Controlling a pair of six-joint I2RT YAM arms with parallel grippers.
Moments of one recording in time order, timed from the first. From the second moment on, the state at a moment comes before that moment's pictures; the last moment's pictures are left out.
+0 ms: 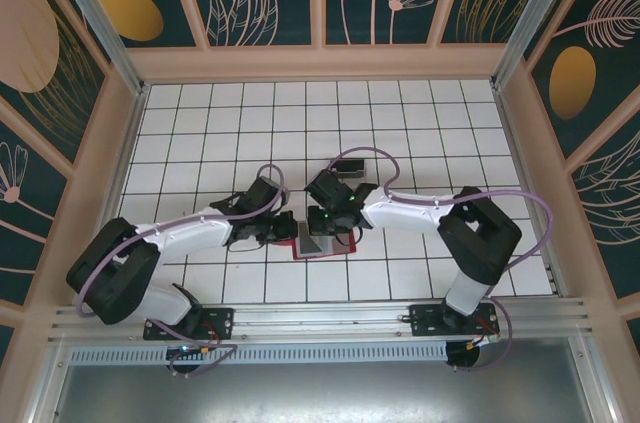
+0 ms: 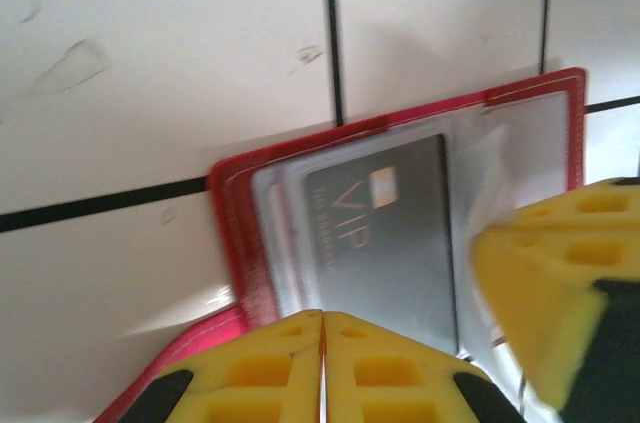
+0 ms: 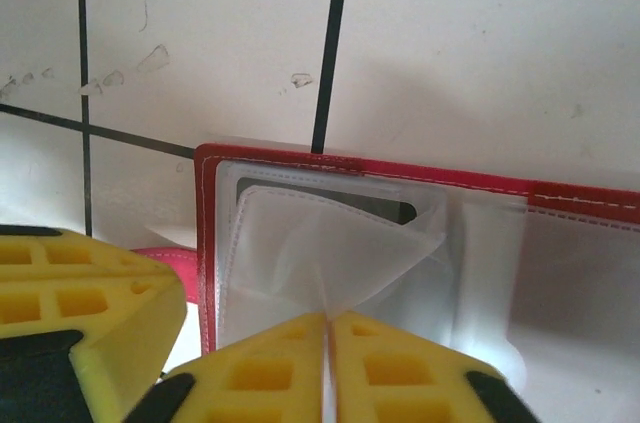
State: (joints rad) left arm -0.71 1.44 0.66 -0.23 0.29 -0.78; right arm 0.95 1.69 1.00 -0.40 -0.11 0.81
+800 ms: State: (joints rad) left arm -0.84 1.68 0.93 -0.22 0.35 -0.78; right arm 0.77 1.28 0.73 -0.40 -0.02 0.86
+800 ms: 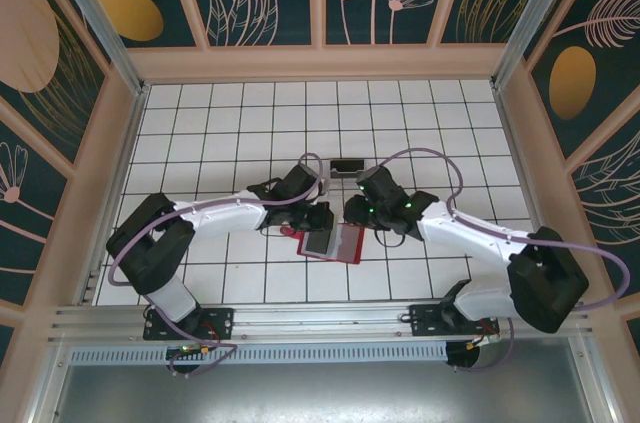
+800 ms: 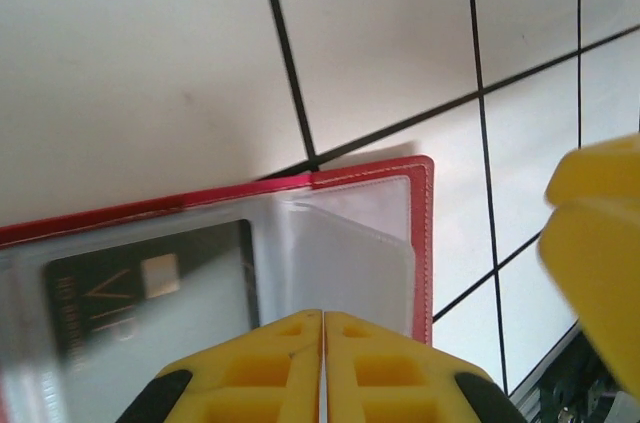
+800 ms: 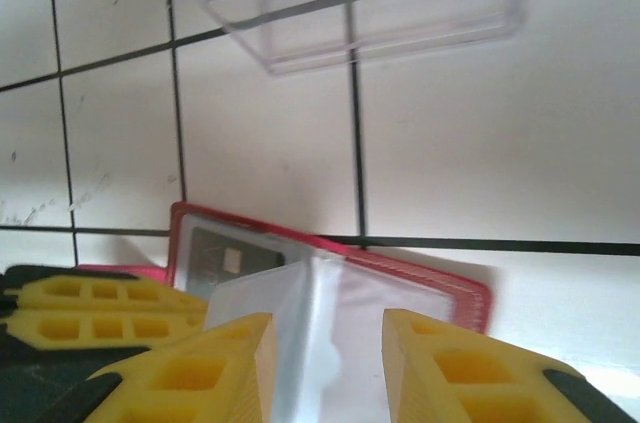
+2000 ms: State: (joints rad) left arm -0.72 1.67 0.83 -0.28 0.28 -0.68; right arm 0.82 1.48 0.67 -0.17 -0.28 0.93
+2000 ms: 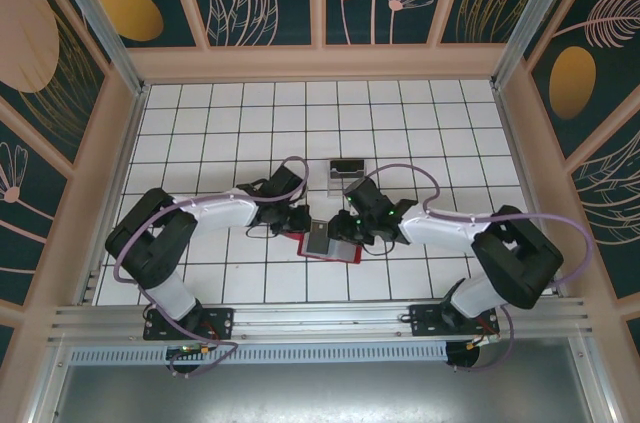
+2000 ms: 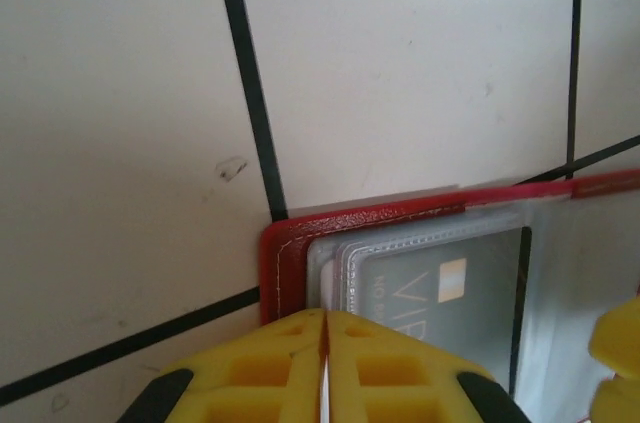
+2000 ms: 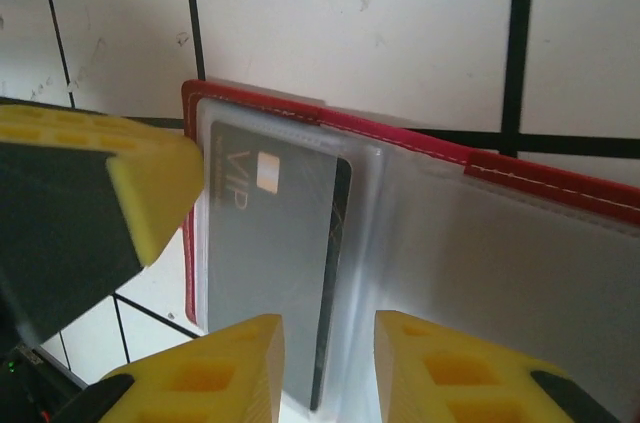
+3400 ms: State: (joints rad) left arm -0.80 1.59 0.73 -0.23 0.28 -0.83; right arm 0.76 1.61 0.73 -0.10 -0.44 0.79
